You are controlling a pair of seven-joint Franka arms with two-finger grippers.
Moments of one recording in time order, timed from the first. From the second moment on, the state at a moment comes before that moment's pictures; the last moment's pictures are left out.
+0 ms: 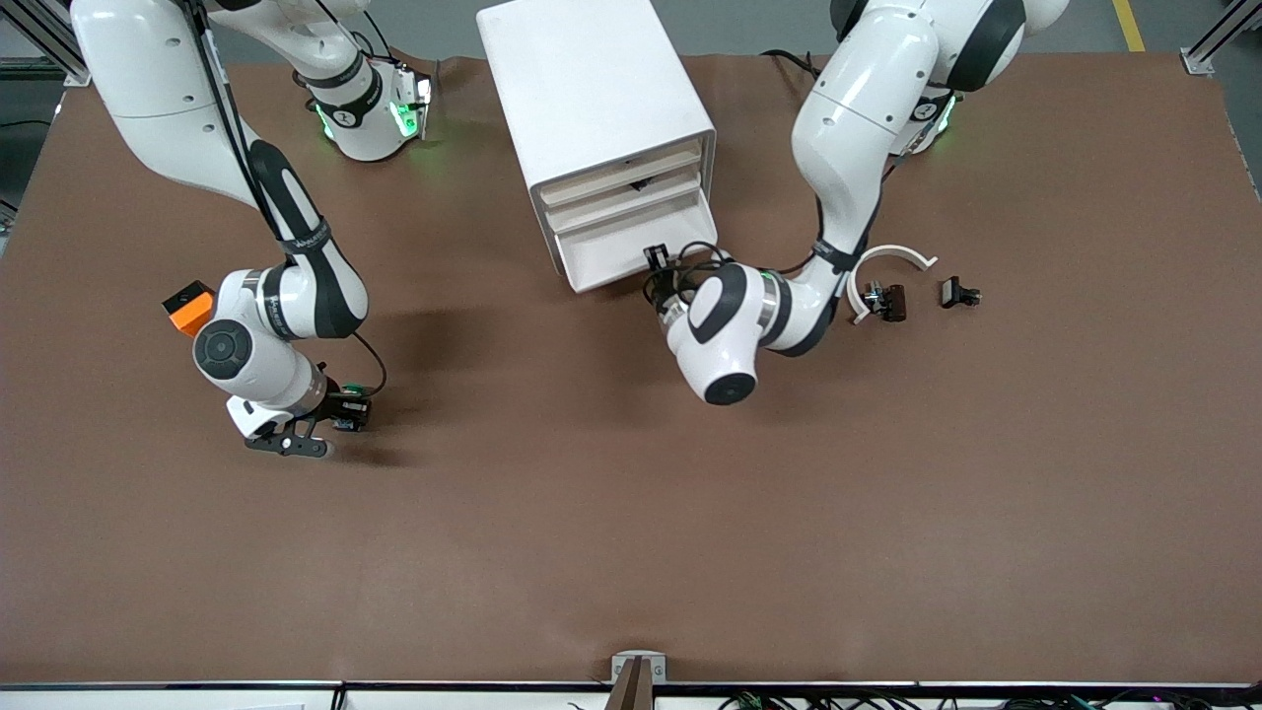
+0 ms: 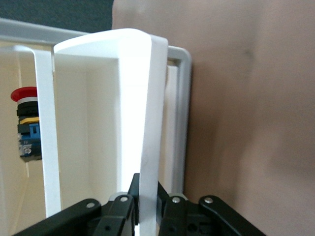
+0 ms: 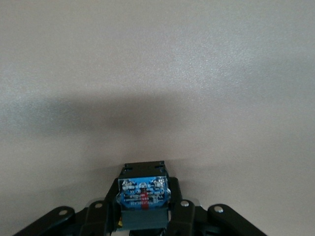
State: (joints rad) left arm -0.64 0.88 0.04 -1.40 -0.82 1.52 -2.27; right arm 0.13 0.54 -0.07 -2.02 0.02 2.55 0.18
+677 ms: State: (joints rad) left arm -0.55 0.88 0.06 -1.32 -0.82 1.61 -2.22; right arm 0.27 0.47 -0.05 -1.73 0.03 2.07 0.53
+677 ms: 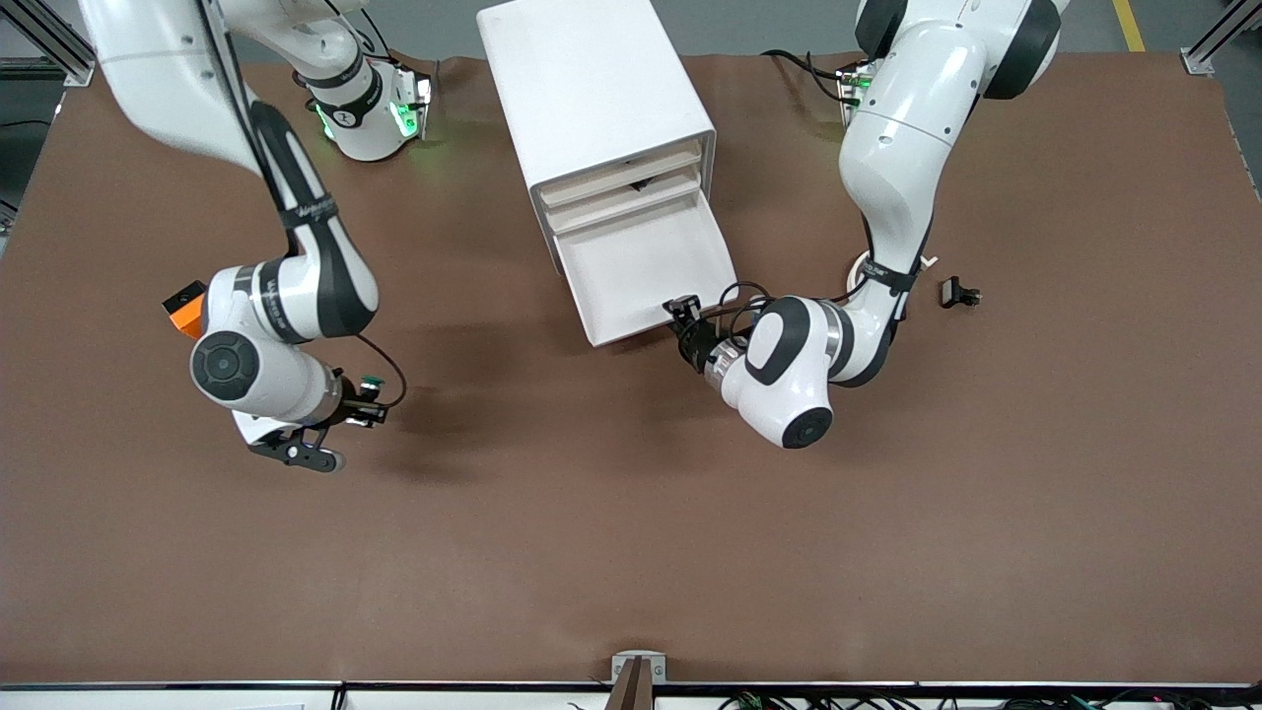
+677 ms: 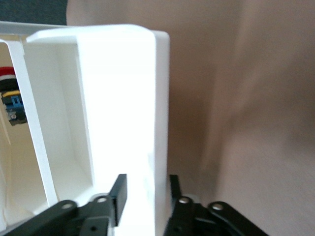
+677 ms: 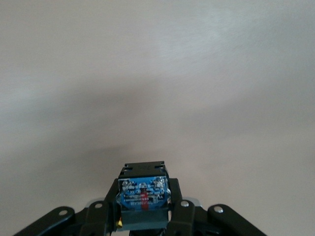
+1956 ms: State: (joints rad) left arm -0.54 0.69 0.34 -1.19 -0.37 1.61 -1.60; right arm 0.93 0.55 -0.05 -1.57 0.09 2.16 1.60
